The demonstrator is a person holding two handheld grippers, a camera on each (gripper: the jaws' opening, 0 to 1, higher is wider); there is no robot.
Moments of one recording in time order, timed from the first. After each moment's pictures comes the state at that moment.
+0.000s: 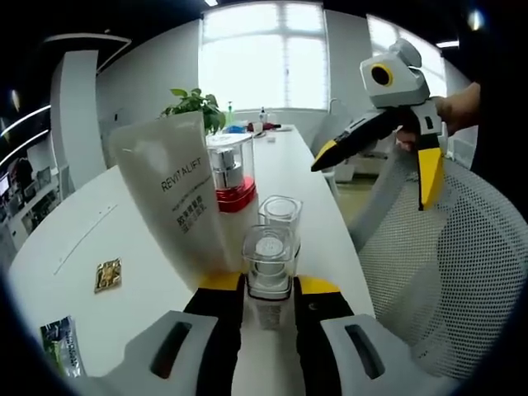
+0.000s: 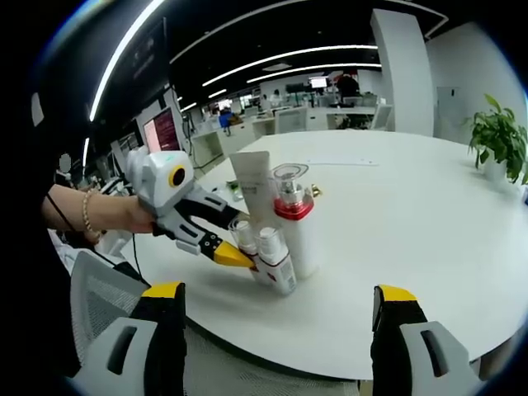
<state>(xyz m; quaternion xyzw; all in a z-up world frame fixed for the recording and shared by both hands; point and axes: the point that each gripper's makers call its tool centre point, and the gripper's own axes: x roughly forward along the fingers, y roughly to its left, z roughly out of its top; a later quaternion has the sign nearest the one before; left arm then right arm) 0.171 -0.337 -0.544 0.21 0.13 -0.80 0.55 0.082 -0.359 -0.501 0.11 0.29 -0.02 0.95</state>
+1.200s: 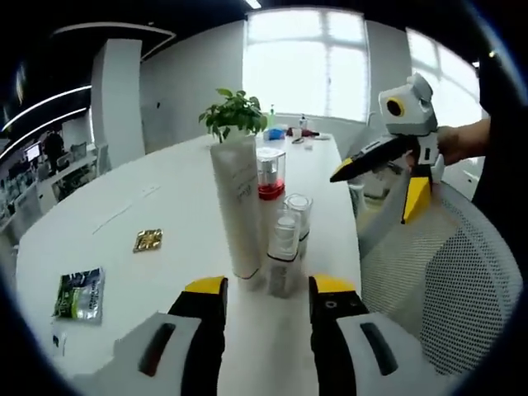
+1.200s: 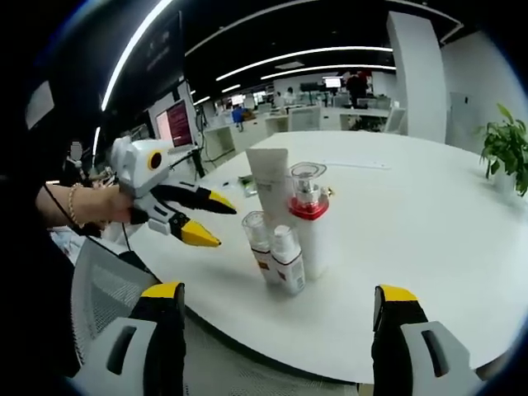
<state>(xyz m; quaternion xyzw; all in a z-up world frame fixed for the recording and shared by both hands) 0.203 -0.273 -0.517 0.17 0.17 -0.72 0.65 0.083 -0.350 -0.499 0.09 0.29 0.01 0.95</state>
